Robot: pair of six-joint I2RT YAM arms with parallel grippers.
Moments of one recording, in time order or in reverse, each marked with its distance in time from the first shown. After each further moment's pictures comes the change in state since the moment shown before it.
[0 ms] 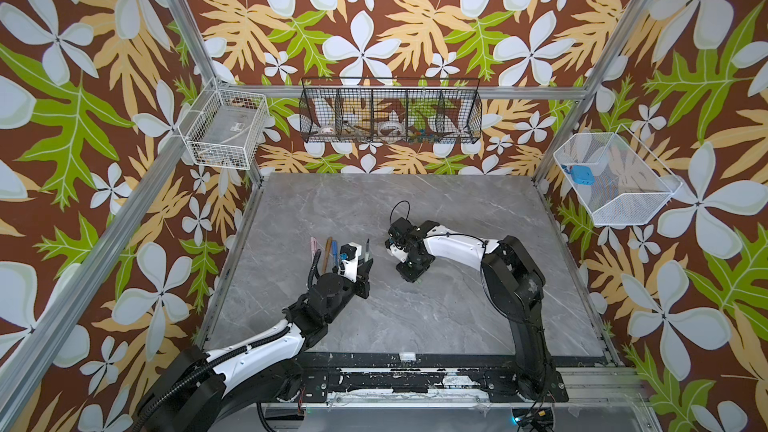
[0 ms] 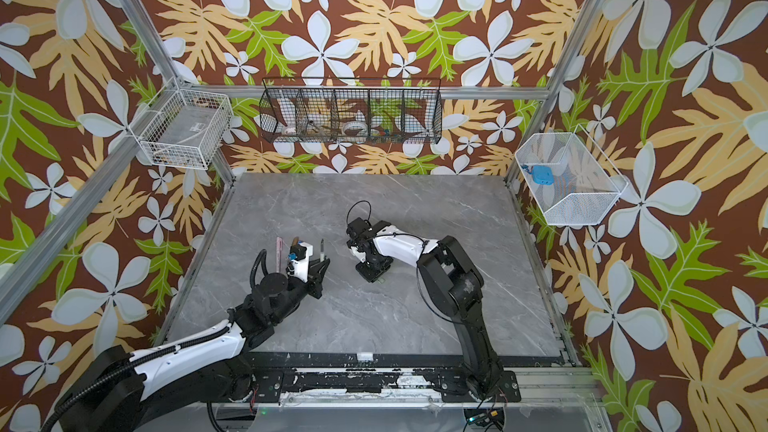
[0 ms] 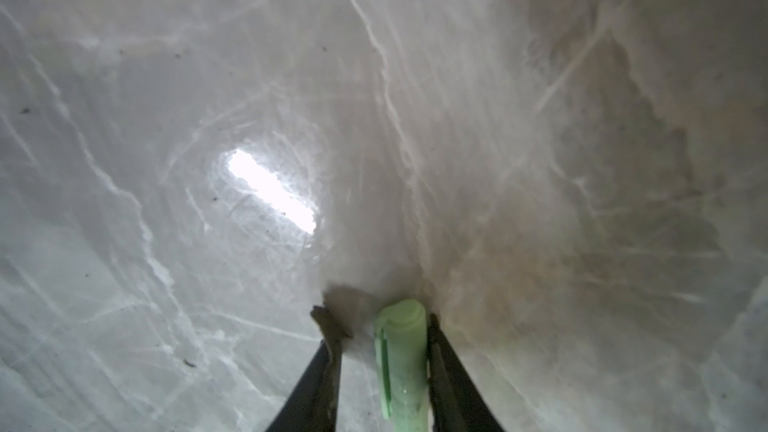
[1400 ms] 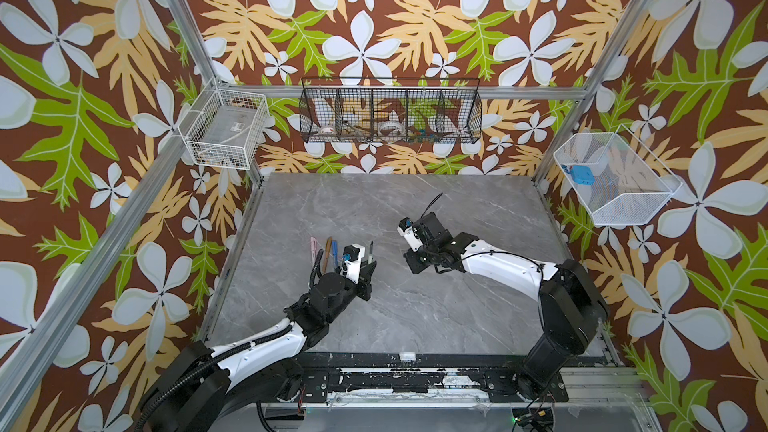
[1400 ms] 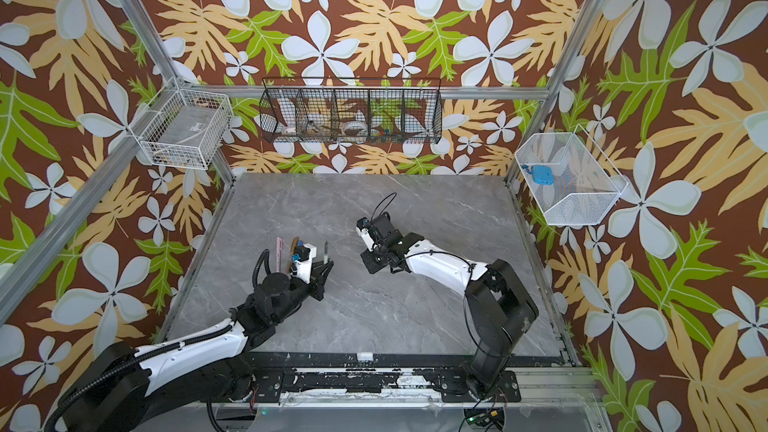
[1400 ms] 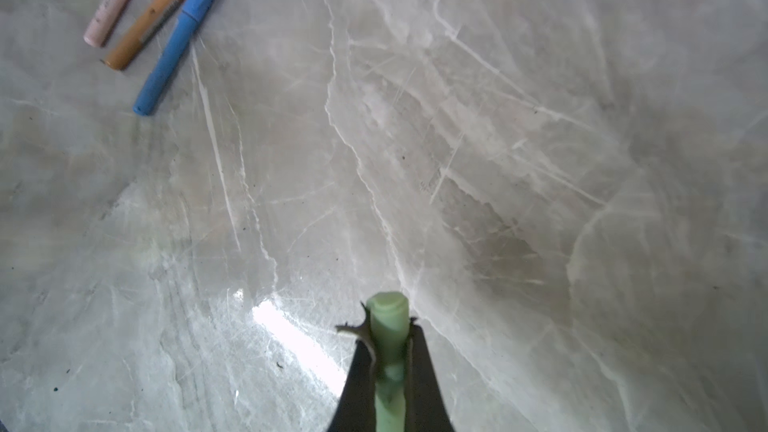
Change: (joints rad) left arm -0.001 0.036 -0.003 0.019 0.062 0.000; right arm -0.027 -0.456 -0.370 0.500 -0.023 0.135
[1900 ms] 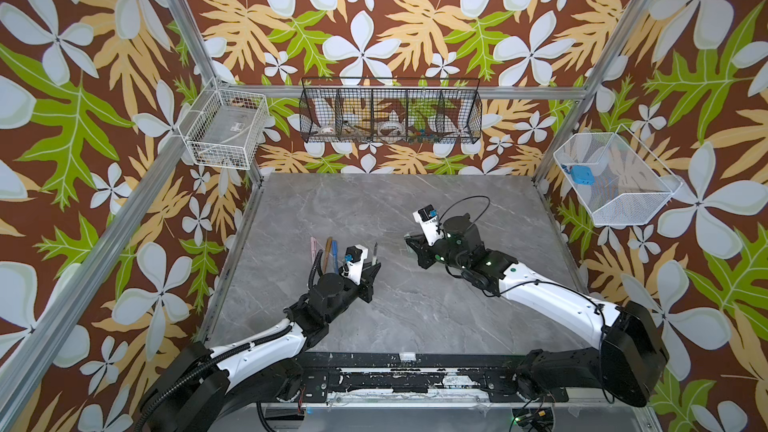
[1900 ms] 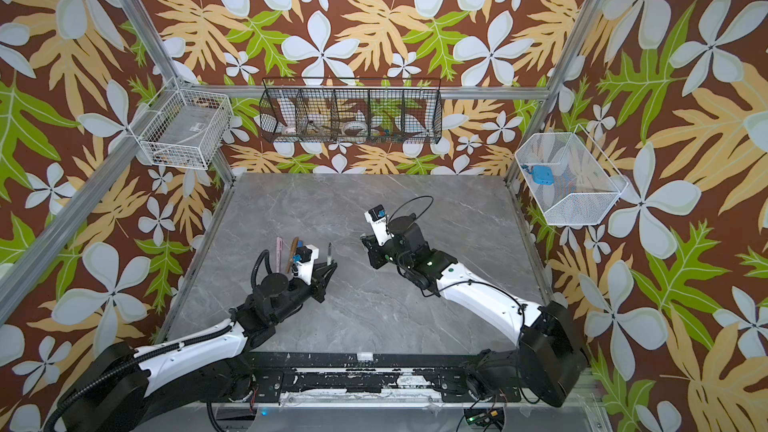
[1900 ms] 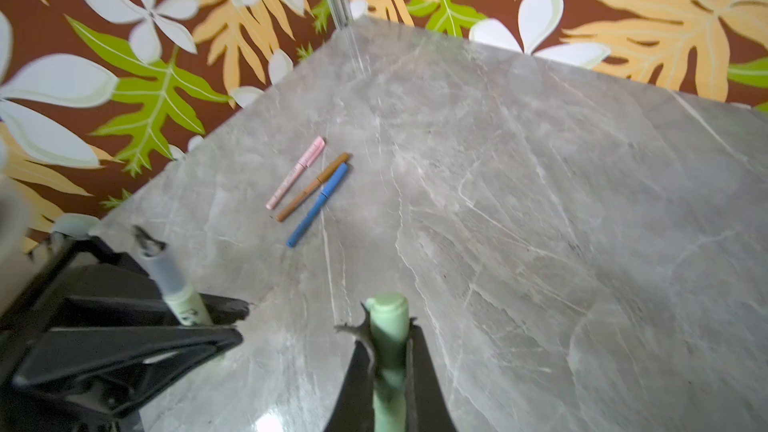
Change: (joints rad) left arm -0.010 -0.008 -0.003 0.030 0.073 0.001; right arm -0.003 -0.340 -0.246 0.406 -0.111 0.090
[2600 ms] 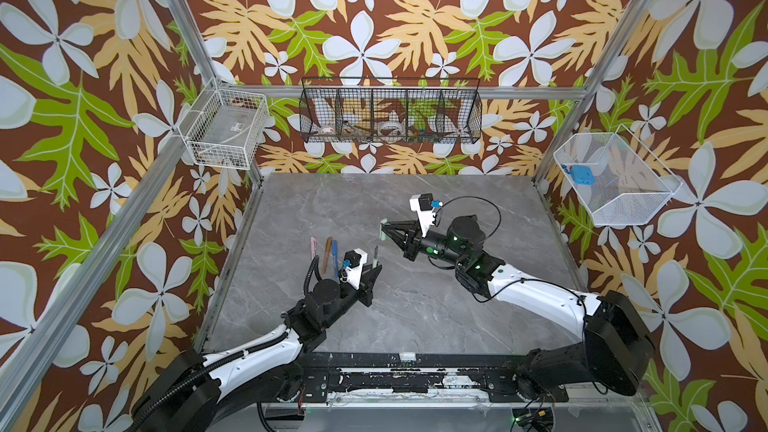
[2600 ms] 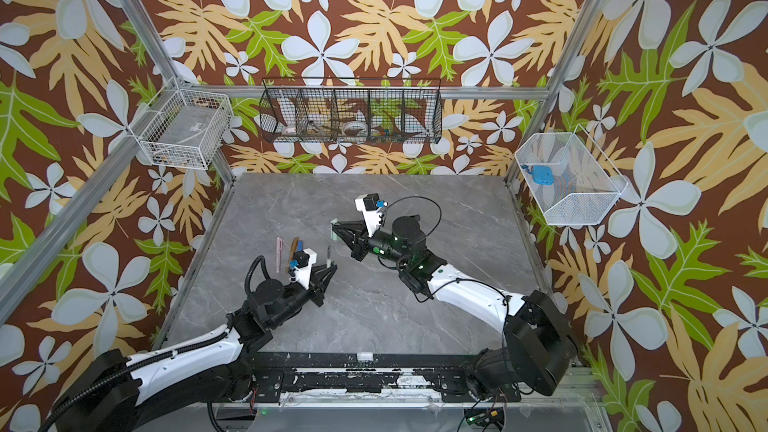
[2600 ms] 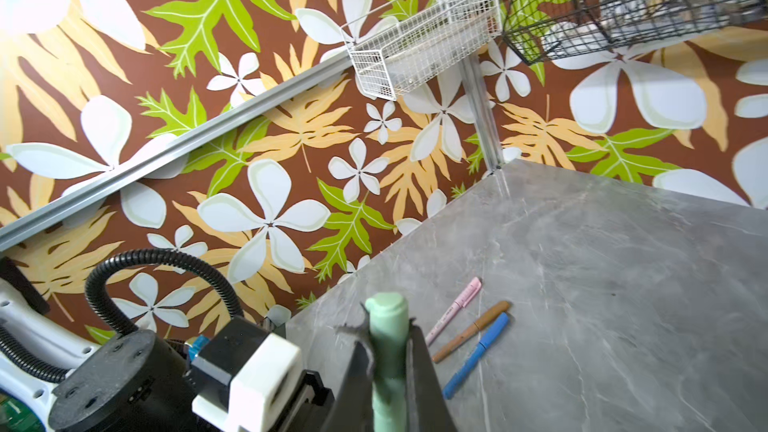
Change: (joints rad) left arm -0.028 -0.064 -0.037 0.038 -0.009 0.022; right arm 0.036 0.116 -0.003 0.559 -0.288 0.246
